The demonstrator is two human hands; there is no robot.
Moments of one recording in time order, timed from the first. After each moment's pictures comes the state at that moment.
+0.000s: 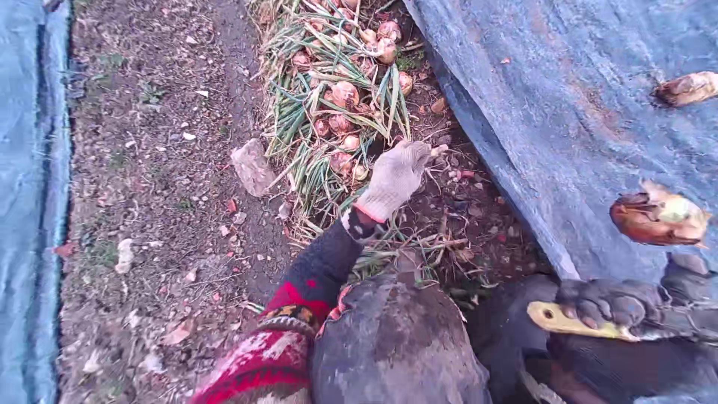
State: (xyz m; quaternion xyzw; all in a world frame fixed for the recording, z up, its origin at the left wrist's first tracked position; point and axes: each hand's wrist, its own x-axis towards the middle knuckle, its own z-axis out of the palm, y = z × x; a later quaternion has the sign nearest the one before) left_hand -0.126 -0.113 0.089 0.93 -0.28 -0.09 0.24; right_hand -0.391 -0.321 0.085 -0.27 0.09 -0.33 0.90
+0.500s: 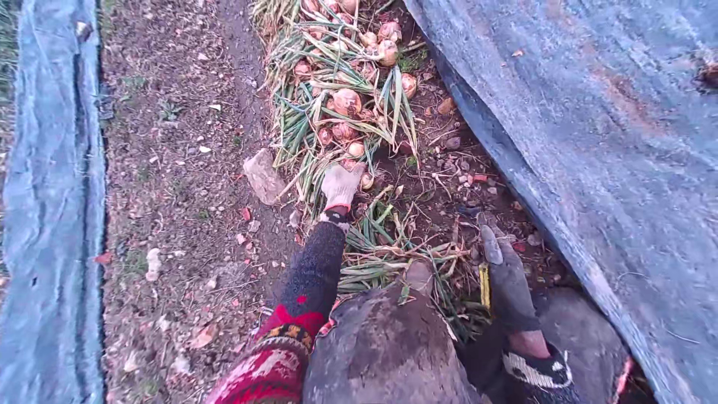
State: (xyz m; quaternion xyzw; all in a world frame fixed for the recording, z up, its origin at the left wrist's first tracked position) left_hand -0.046 0.022 -0.023 0.97 0.20 -0.13 0.02; right_hand -0.334 -0.255 0.003 -0.58 0.37 0.02 0.73
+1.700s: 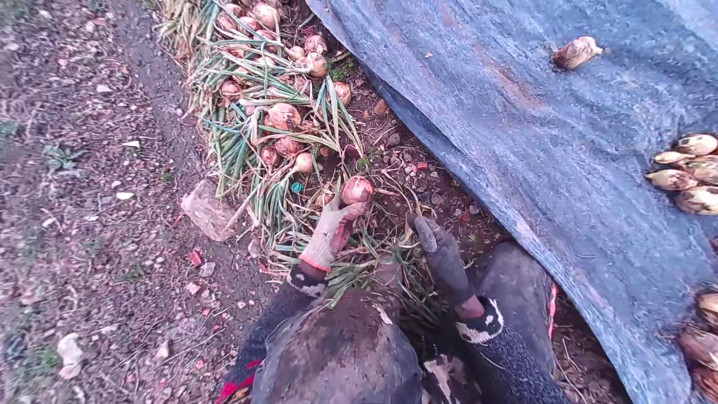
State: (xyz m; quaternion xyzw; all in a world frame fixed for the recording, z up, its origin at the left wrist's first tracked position) left_hand -0.164 -0.042 0.028 0.63 0.11 -0.37 0.68; right_hand -0.338 -0.231 0.035 -0.60 0.26 -0.04 0.76
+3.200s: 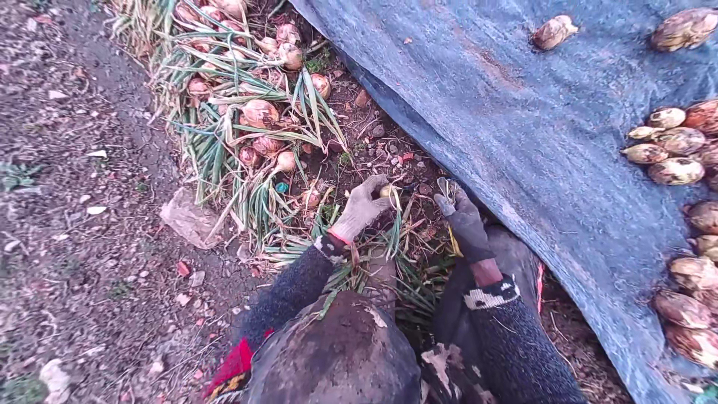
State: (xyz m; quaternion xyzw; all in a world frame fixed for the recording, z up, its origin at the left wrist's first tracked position) left_hand -0.166 -0.113 -0.026 0.82 -0.24 -0.34 0.39; right_hand -0.342 -0.310 -0.028 -0.66 0.44 0.02 0.61
